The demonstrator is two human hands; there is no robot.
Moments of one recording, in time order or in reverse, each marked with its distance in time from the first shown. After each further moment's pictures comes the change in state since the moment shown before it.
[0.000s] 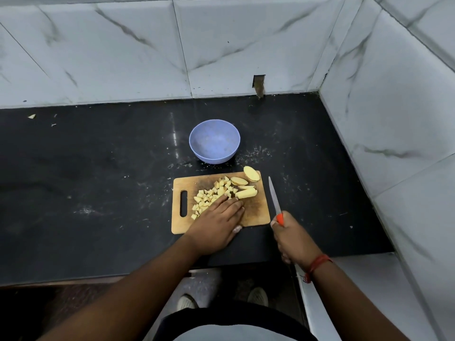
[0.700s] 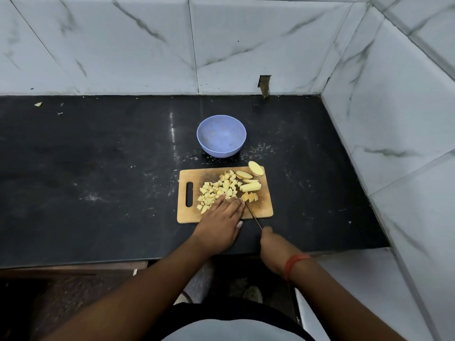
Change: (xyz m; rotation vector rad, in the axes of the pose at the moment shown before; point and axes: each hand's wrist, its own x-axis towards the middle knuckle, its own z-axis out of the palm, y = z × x) left_hand -0.017 0.022 0.007 -0.078 -0.039 -0.183; right_hand -0.011 0.005 0.055 -0.944 -0.116 0.043
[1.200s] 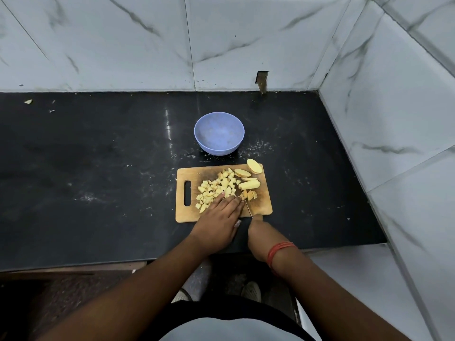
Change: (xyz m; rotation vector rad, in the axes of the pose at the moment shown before) left_hand -0.001 -0.006 0.007 -0.046 0.038 0.044; right_hand 0.013 -0.038 -0.011 0.064 0.023 0.173
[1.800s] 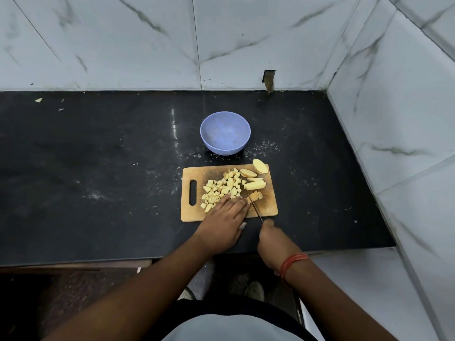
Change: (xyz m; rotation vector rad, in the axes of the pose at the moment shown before) left_hand -0.002 0.002 -0.006 0.036 0.026 0.027; right_hand -0.014 0.020 0.001 0.095 0.064 -0.110
